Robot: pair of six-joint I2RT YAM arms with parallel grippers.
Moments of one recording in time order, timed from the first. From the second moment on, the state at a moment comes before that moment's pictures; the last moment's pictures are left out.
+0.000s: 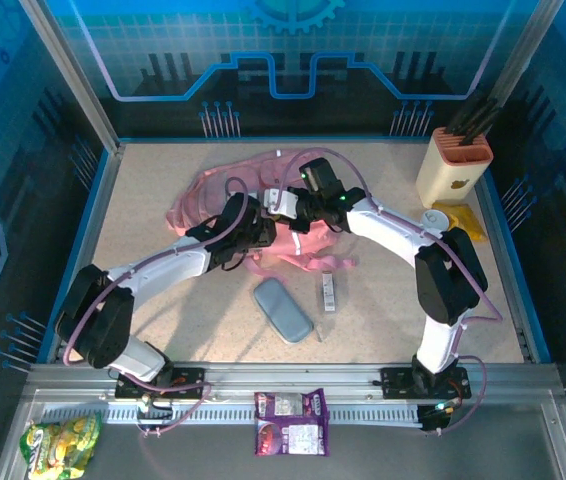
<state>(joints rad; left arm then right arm) -0.56 1.51 0.97 -0.22 -0.10 -0.61 0.59 1.82 1.40 -0.34 -0.37 -0.85</state>
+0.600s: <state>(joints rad) -0.59 1.57 1.04 -0.23 -0.27 -0.67 0.58 1.81 1.39 -0.28 -0.38 -0.81</state>
